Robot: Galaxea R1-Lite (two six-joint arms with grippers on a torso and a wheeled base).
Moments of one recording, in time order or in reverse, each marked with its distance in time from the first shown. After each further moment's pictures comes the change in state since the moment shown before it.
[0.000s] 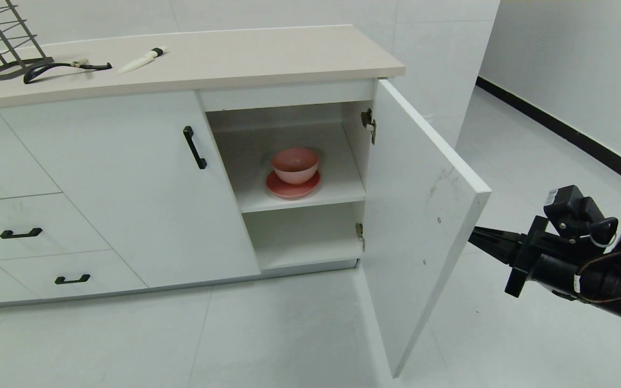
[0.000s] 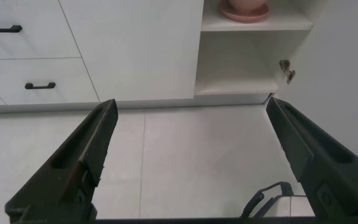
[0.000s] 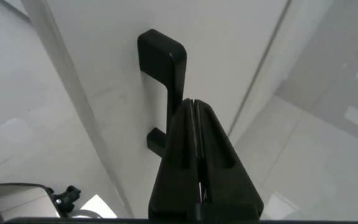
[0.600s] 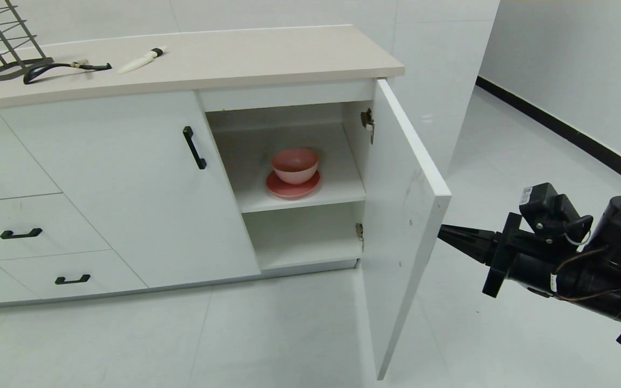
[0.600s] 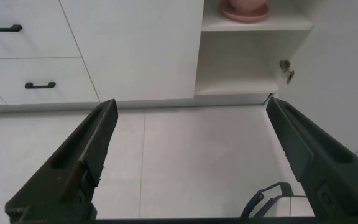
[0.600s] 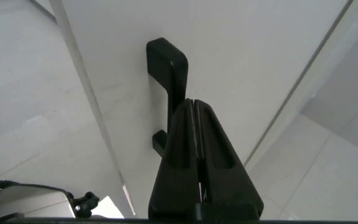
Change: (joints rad) left arm 0.000 0.000 0.000 0.000 0.000 -0.001; right arm 0.105 0.034 -0.062 0.000 -0.003 0.006
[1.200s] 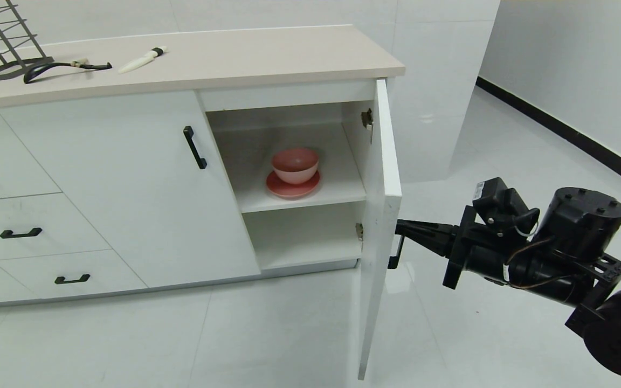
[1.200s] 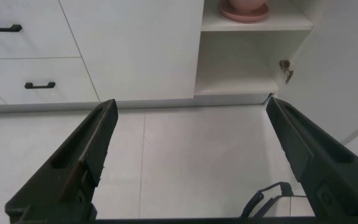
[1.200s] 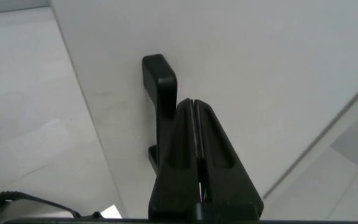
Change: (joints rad) left arm 0.000 0.000 0.000 0.000 0.000 0.000; right arm 0.100 0.108 -0.139 0.000 0.000 0.002
